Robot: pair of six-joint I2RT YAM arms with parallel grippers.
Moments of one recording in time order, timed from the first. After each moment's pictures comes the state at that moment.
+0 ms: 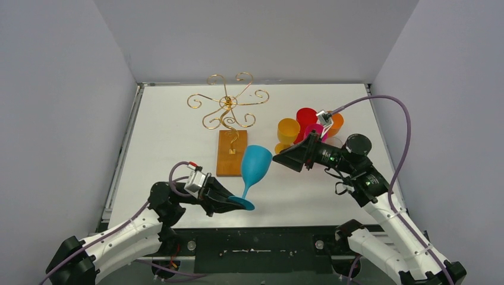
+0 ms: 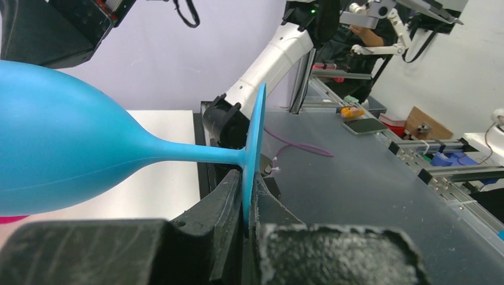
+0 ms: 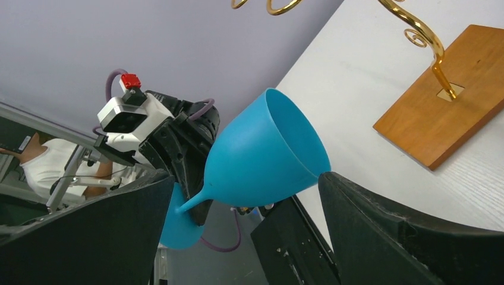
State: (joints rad) left arm -0.80 0.74 0.25 0.98 0.90 -0.57; right arm 0.45 0.79 0.80 -0.05 -0.72 0.81
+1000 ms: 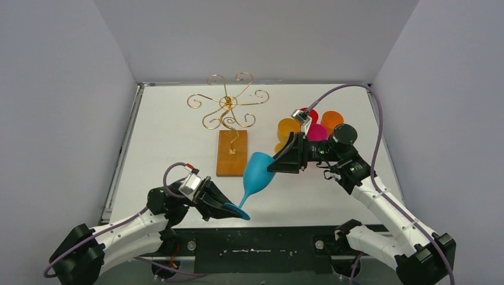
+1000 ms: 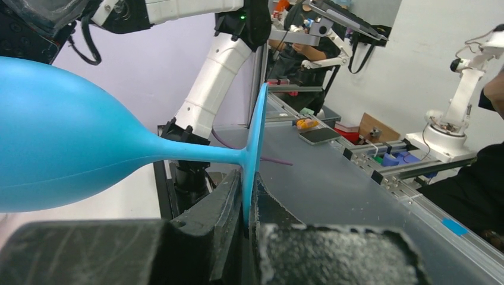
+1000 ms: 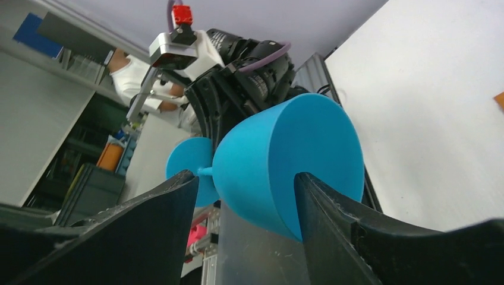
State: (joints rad) left arm -0.81 0.87 0.23 1.38 0.97 -0.81; right arm 0.49 0.98 0.82 0.17 -1.07 0.95
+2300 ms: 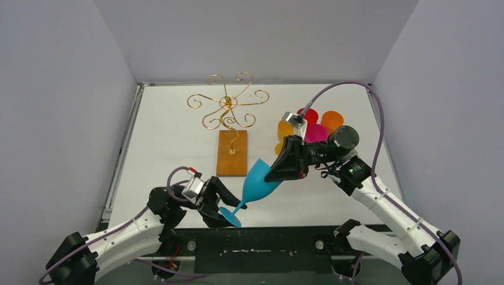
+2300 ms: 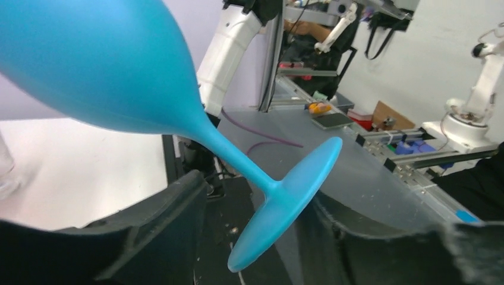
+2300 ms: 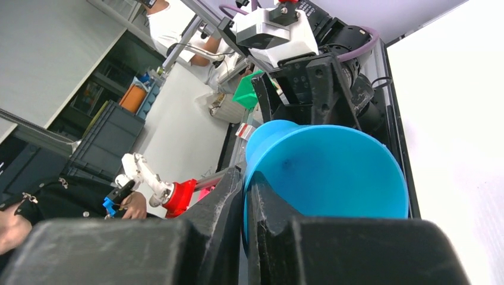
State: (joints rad) left arm -0.83 0.79 0.20 1.21 0.99 -0.67; right arm 0.61 0.98 0.88 0.30 -1.19 1.02
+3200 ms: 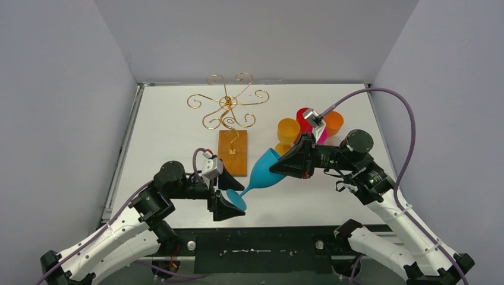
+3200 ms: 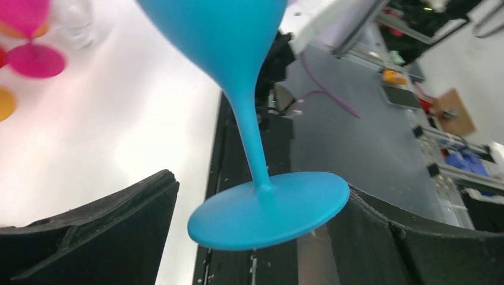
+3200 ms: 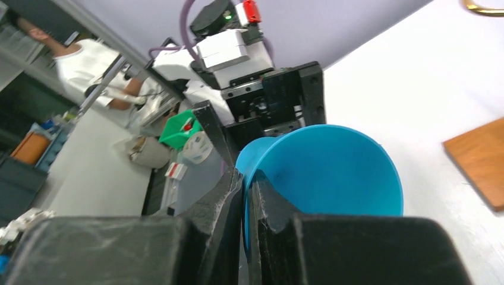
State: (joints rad) left arm -0.83 0.67 0.56 0.06 0.78 -0.35; right arm 0.60 0.85 0.94 -0.06 -0.93 0.71
